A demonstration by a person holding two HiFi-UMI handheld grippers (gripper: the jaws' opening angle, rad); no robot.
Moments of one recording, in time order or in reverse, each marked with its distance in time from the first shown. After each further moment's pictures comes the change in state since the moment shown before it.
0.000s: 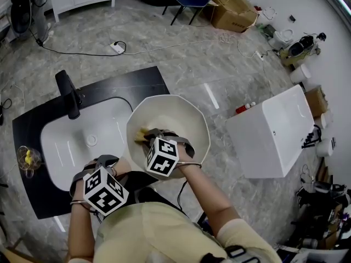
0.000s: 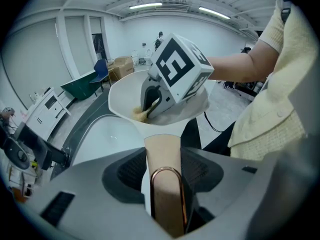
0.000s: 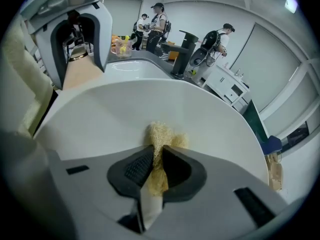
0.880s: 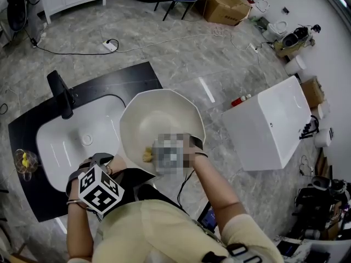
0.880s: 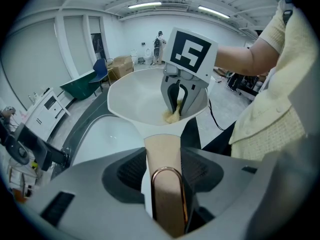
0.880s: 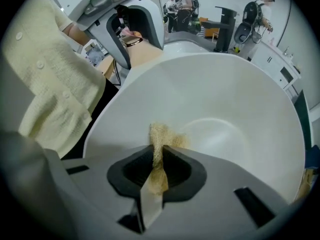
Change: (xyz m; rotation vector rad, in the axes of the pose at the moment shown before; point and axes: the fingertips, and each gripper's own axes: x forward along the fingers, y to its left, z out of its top) left arm 0.000 -0.001 0.001 0.005 0.008 -0.005; right arm -0.043 0.073 -0.051 -0.139 0.198 0.487
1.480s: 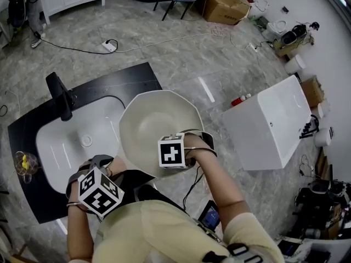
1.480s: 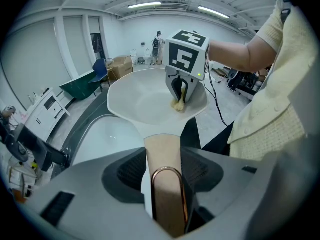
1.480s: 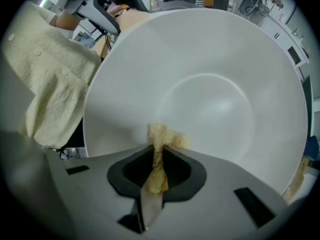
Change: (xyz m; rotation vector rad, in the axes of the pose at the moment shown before) left arm 0.000 0.000 0.001 0.003 0.000 -0.002; right arm -0.009 0.000 -0.066 0.083 0.279 0.063
